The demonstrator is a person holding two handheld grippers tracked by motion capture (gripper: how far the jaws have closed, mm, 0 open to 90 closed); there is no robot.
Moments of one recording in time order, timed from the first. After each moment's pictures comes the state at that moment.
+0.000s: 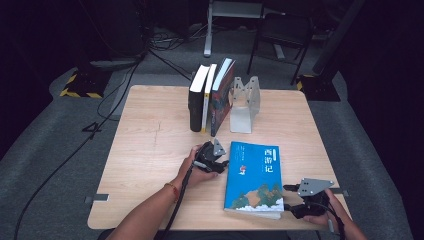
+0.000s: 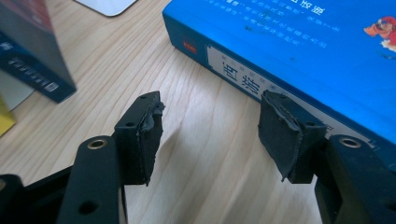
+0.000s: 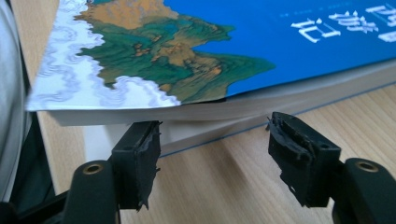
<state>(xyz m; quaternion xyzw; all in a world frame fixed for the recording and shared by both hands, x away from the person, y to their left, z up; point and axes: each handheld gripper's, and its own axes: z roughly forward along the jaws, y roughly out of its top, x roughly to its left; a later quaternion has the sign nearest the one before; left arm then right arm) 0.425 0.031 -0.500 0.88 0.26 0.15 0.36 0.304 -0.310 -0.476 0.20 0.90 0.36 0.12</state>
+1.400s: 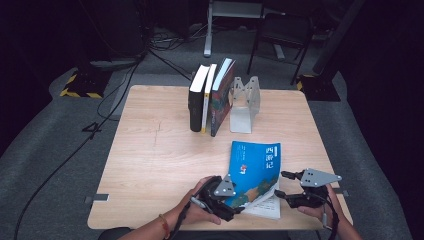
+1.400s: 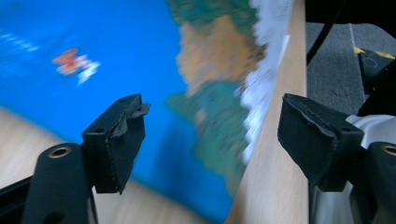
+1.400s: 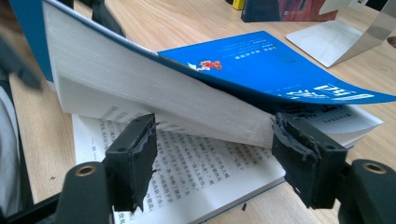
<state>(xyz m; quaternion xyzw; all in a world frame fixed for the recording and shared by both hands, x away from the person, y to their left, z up) 0.298 0.005 -0.470 0.90 0.14 0.04 0.42 0.309 -0.294 -0.445 0.23 0.85 0.44 0.16</state>
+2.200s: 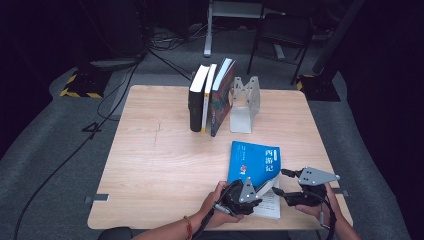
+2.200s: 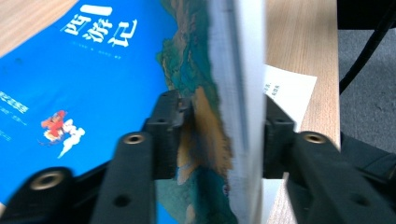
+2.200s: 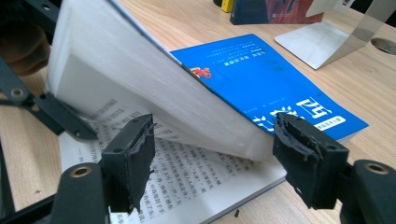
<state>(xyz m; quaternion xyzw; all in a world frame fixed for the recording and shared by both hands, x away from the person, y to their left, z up) 0.294 -0.037 -0.470 0.89 0.14 0.12 0.43 0.311 -0.290 -0.444 0.24 0.85 0.43 0.18</state>
